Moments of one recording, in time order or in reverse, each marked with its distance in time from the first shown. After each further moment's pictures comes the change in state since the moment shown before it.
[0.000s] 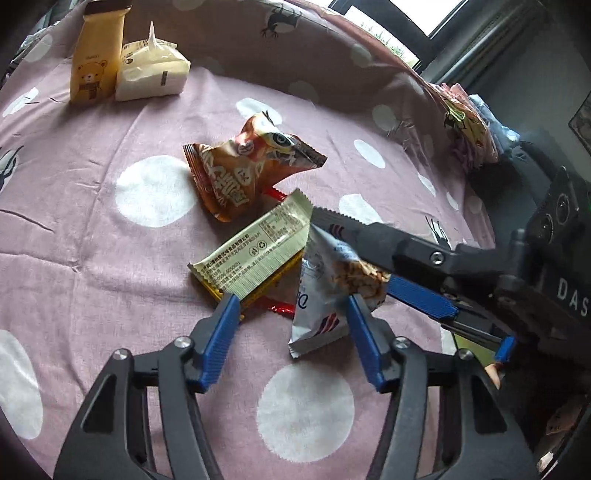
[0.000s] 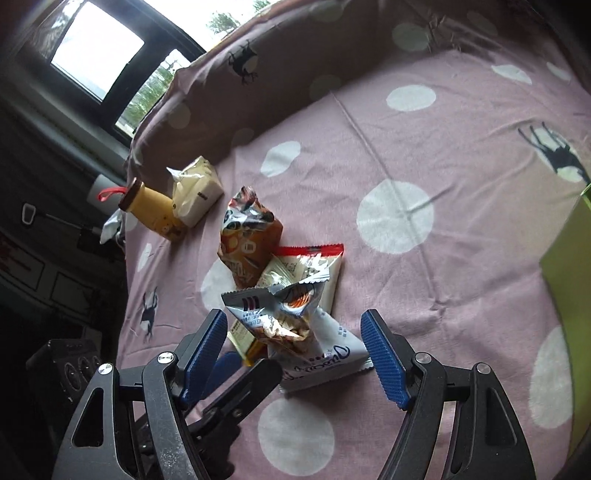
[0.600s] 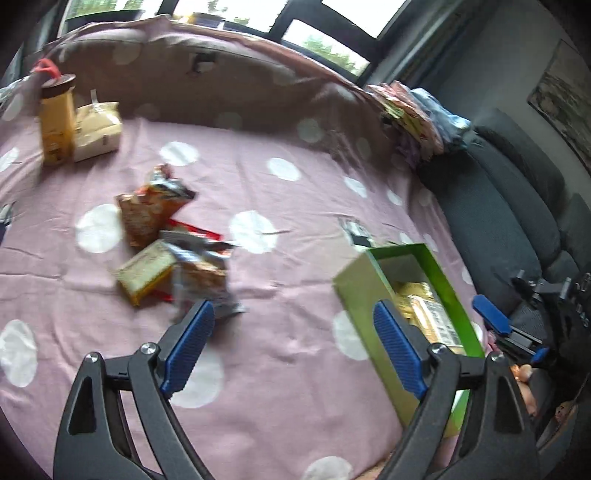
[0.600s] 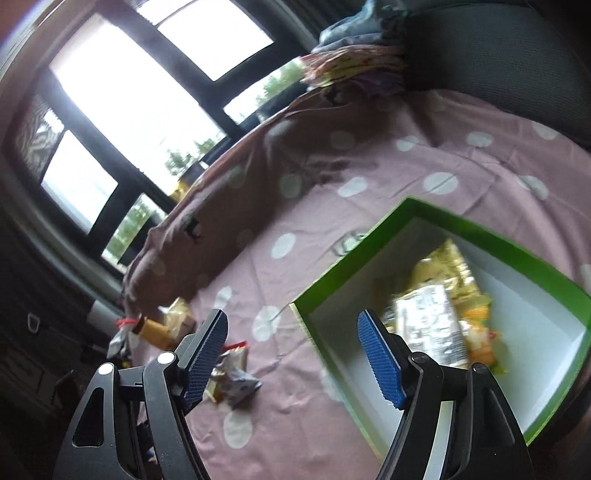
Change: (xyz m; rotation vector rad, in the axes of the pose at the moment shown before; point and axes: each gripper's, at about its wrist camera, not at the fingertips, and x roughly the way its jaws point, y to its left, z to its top) left arm -0.060 -0.097 -0.005 0.081 -0.042 -0.021; right arm -0.230 -0.075 -0.033 0.177 -0.447 -0.079
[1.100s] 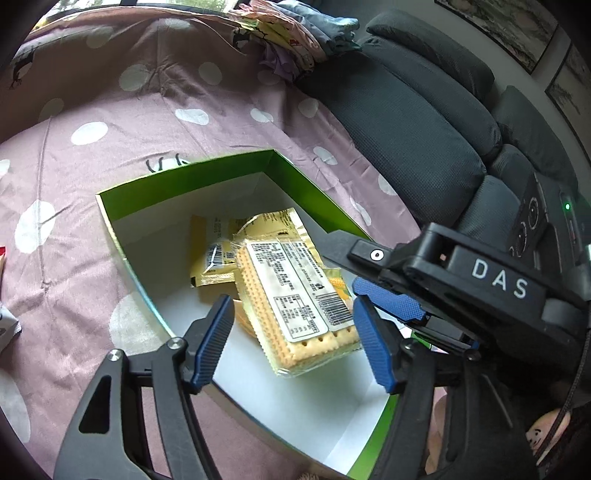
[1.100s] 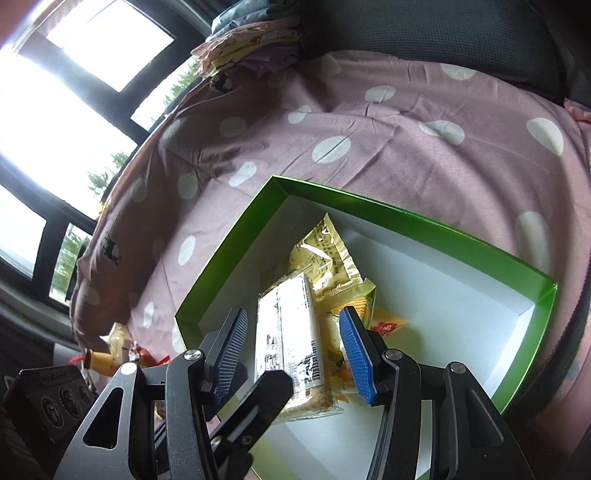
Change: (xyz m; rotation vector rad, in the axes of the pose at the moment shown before) left arm 0.102 -0.177 -0.044 0.298 0.204 -0.311; right arm -0.004 -0.101 0.005 0.255 0.038 -0.259
